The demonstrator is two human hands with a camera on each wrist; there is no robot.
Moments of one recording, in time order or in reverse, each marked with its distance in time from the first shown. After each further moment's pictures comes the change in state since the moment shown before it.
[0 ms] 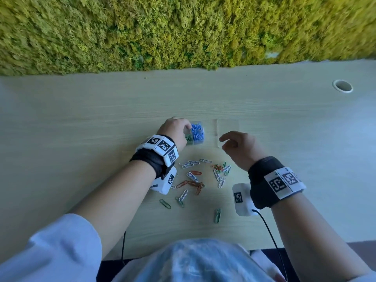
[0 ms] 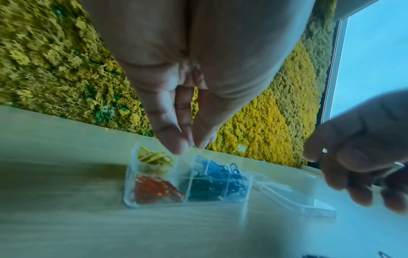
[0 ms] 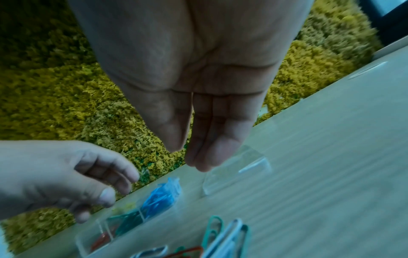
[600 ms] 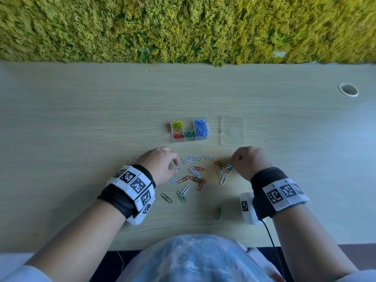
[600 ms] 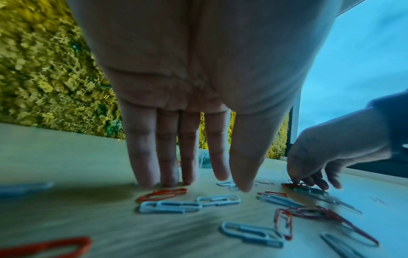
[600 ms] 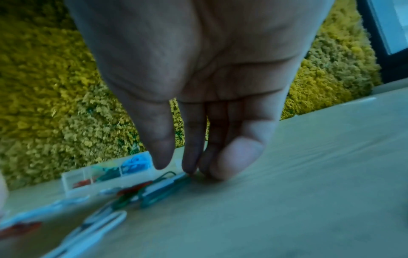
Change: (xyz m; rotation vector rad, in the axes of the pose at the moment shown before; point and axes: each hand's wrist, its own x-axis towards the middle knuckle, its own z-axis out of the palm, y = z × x) left_hand -0.080 -0.039 0.004 0.167 -0.256 0.030; right_hand -0.017 0.016 0.010 -0.364 -0.148 0.182
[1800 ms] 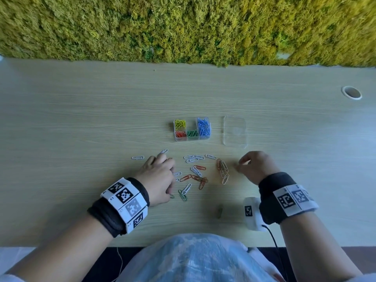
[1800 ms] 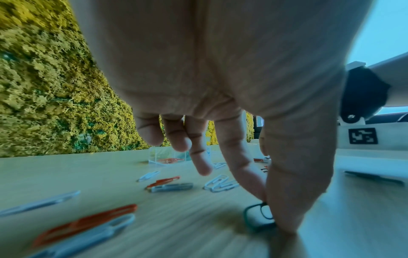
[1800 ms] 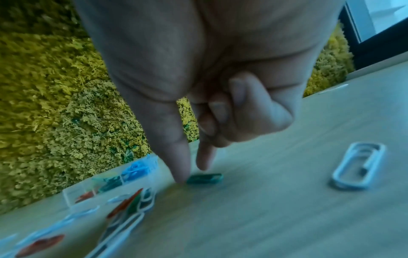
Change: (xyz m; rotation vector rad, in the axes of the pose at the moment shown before) left_hand -0.031 -0.002 0.016 0.270 -0.067 0.200; right_hand -0.013 0.008 -0.002 0.206 -0.010 0.110
